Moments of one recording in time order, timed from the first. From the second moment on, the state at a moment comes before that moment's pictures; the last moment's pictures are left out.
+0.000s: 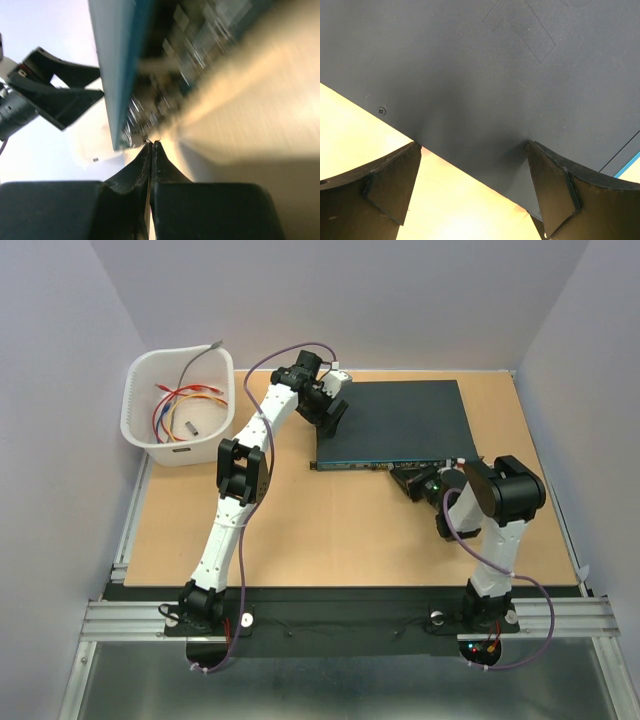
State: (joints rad) left arm -0.42 2.63 2.62 -1.02 0.35 0.33; right arm 0.15 2.03 0.44 1.33 -0.32 1.36
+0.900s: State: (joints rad) left arm -0.45 2.50 2.54 -1.09 0.42 0.46; right arm 0.18 1.34 0.34 0.80 -0.51 1.17
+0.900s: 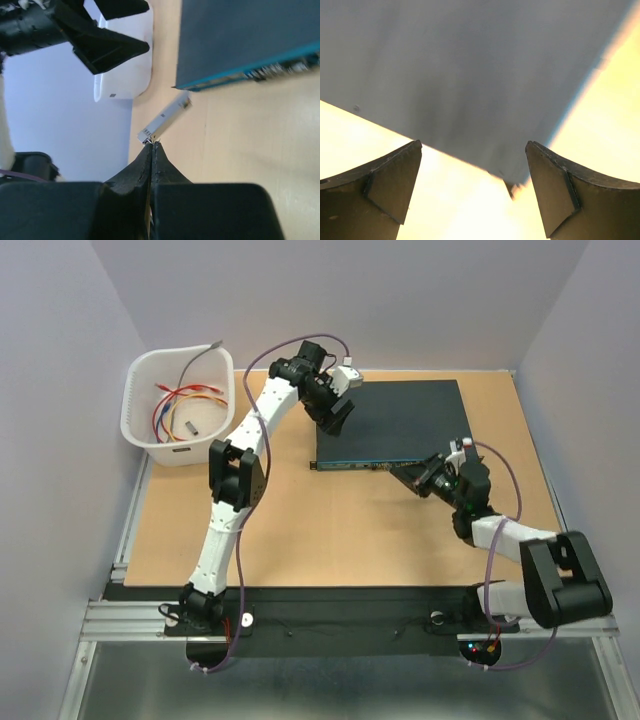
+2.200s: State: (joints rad) left arm -0.65 1.67 1.99 -0.73 0.36 1.38; right arm 0.32 1.28 1.21 0.22 -0.78 0.94
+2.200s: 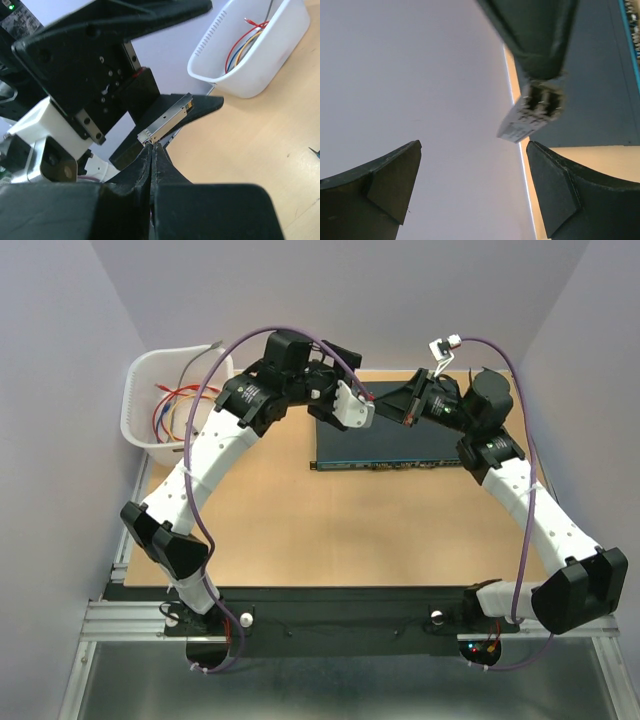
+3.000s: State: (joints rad) left arm -0.74 1.67 2.04 -0.92 0.35 1.38; right arm 0.34 1.28 1.21 0.21 -0.77 0.94
